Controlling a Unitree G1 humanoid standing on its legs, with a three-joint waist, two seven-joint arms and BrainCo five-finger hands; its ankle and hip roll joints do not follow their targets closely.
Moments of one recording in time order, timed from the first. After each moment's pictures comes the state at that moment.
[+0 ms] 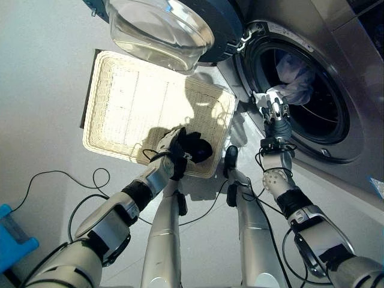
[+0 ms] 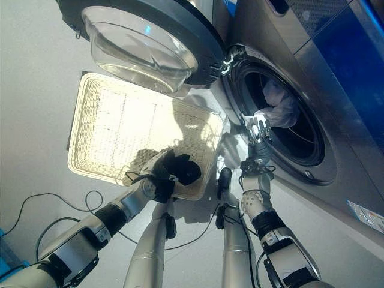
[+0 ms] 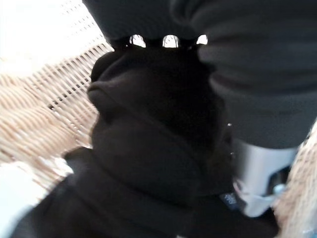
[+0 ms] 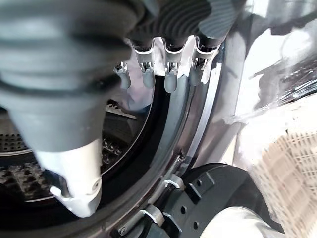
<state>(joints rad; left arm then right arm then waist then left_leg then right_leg) -0.84 0.33 -0.82 0.79 0.23 0.42 0.28 -0.68 -0.28 0.28 0.69 1.28 -0.58 -0.03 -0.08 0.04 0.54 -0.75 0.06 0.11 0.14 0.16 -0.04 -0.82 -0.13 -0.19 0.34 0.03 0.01</state>
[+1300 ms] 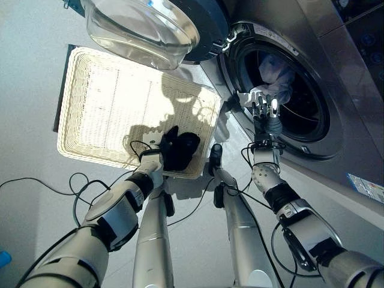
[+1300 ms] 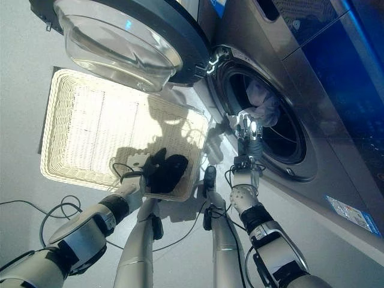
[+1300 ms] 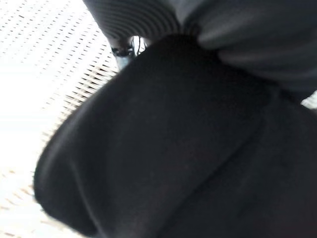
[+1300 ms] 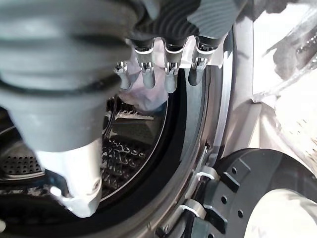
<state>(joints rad) -0.95 0.33 -0.89 1.05 0.40 0.40 0.35 -0.73 -0.21 0.28 0.68 1.47 -0.62 0.08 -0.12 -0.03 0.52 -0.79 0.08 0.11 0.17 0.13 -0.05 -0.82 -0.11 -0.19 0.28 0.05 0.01</state>
